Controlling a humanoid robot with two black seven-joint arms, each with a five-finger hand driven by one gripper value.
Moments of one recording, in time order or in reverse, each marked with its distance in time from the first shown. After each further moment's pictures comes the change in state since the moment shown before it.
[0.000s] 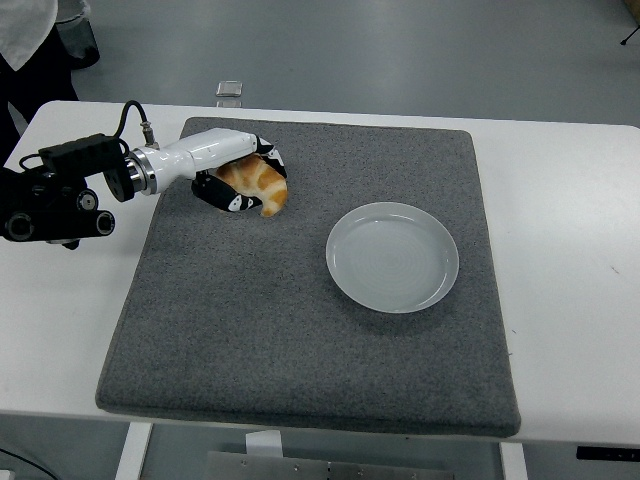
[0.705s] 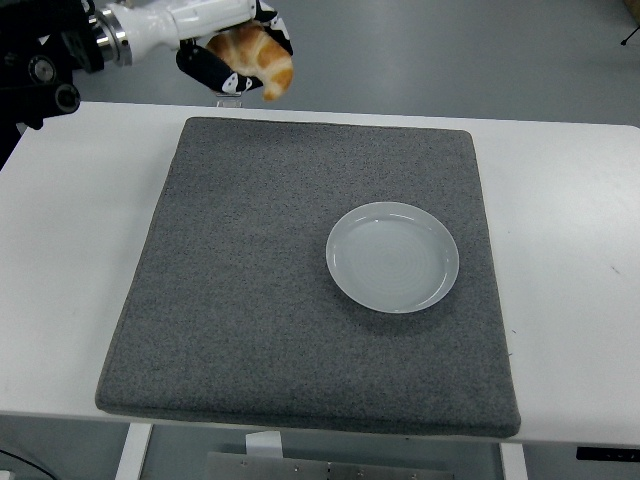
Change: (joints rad) left arm -0.325 0.084 -0.047 -0.001 -0.004 -0.170 -0.001; right arm 0.012 0.000 -0.002 0.000 -0.002 0.000 0.000
